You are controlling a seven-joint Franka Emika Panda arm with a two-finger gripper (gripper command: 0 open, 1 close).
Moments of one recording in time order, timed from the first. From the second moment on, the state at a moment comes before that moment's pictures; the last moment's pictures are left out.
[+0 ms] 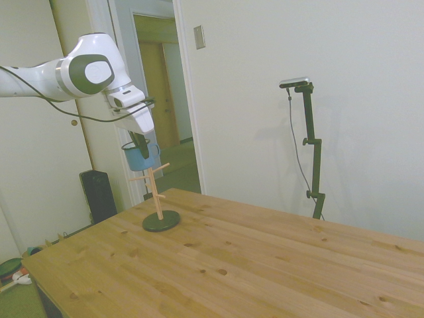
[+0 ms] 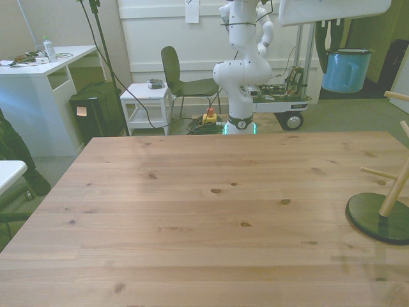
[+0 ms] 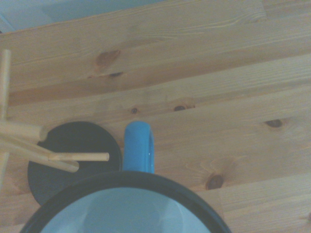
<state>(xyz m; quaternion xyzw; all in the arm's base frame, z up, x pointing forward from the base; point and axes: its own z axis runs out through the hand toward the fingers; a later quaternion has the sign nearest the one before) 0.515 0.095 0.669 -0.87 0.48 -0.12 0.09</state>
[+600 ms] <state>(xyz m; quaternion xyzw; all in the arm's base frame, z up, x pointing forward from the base) 0.540 0.141 0.665 -0.87 0.47 -0.12 0.08</state>
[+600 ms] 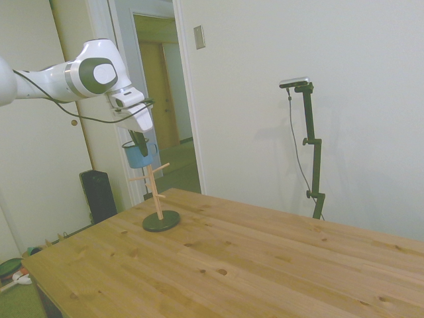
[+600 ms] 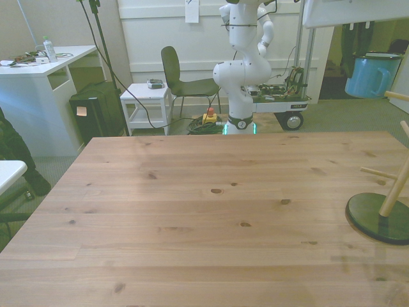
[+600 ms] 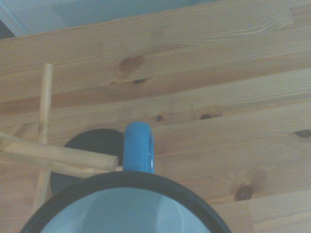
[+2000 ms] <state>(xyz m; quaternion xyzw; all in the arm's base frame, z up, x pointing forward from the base) 0.543 0.161 0.642 -0.87 0.47 -0.12 0.05</state>
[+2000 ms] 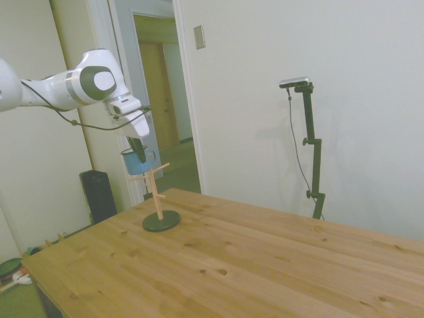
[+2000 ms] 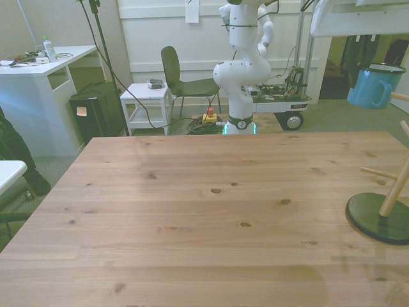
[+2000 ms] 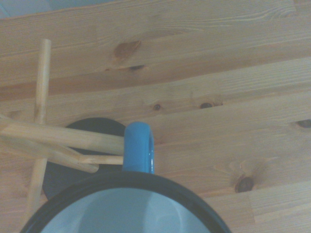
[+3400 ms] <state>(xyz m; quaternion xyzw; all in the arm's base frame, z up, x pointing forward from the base) 0.560 0.196 0.628 -0.87 0.47 -0.13 0.03</state>
